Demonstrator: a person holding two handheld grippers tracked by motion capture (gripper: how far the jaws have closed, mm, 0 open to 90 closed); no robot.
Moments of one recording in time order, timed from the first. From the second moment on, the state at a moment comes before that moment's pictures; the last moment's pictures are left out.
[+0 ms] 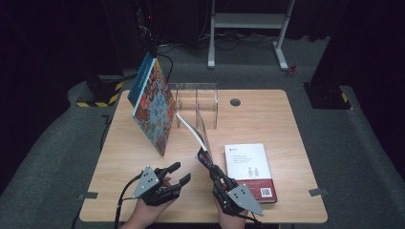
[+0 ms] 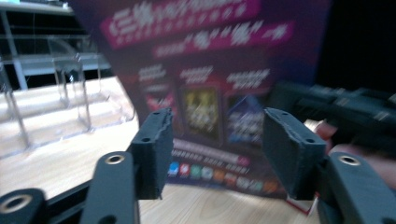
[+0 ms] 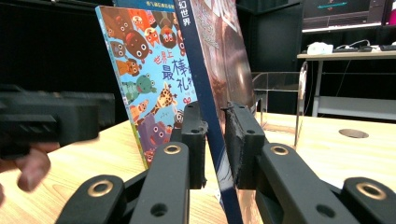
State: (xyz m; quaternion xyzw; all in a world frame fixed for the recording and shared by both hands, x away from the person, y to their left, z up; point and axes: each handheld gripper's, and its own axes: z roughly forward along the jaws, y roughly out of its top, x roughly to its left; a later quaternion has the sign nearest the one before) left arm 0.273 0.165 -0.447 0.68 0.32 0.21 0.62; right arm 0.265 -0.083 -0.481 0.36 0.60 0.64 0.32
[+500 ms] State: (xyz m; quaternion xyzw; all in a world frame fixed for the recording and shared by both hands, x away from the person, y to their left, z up) left arm 0.271 0.132 -0.406 0.67 0.33 0.21 0.63; right arm 0.264 -0.079 -0.482 0.37 0.60 0.64 0.31
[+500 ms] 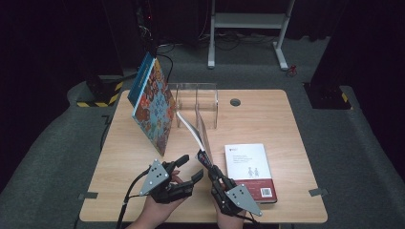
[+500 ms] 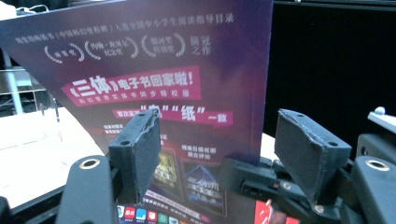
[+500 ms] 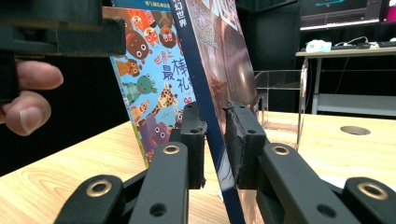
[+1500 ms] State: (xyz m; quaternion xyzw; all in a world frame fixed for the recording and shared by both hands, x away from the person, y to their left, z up) left arm 0.271 0.119 -0.395 0.66 0.37 0.25 0.60; right arm 0.255 -0.044 -0.482 0.33 0.63 0.64 0.29
